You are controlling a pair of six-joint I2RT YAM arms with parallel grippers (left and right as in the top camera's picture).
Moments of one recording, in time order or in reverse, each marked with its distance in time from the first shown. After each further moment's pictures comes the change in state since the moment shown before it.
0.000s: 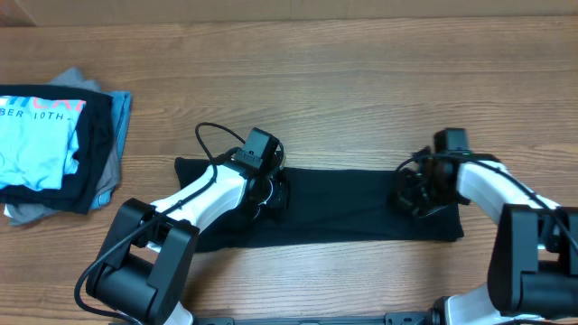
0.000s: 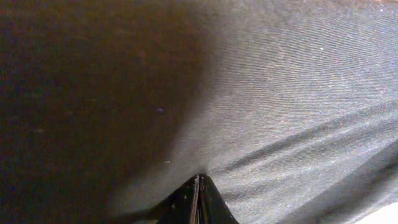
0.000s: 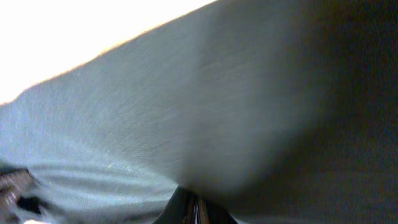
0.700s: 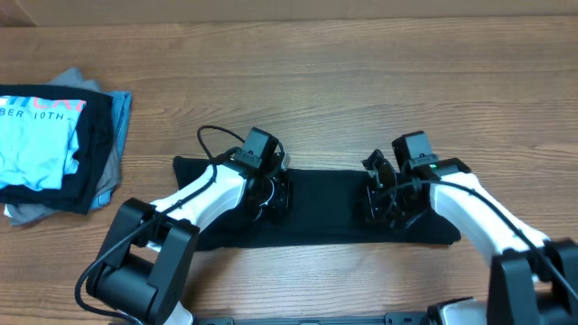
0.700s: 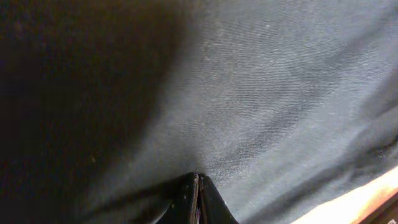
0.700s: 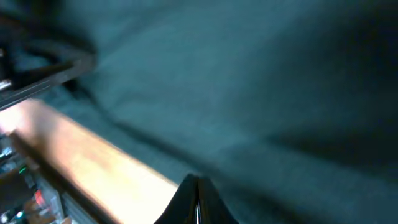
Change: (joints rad) left arm 0.001 0.000 0.000 0.001 0.109 0.000; right arm 0.304 -0.146 -0.016 -0.056 -0.113 -0.215
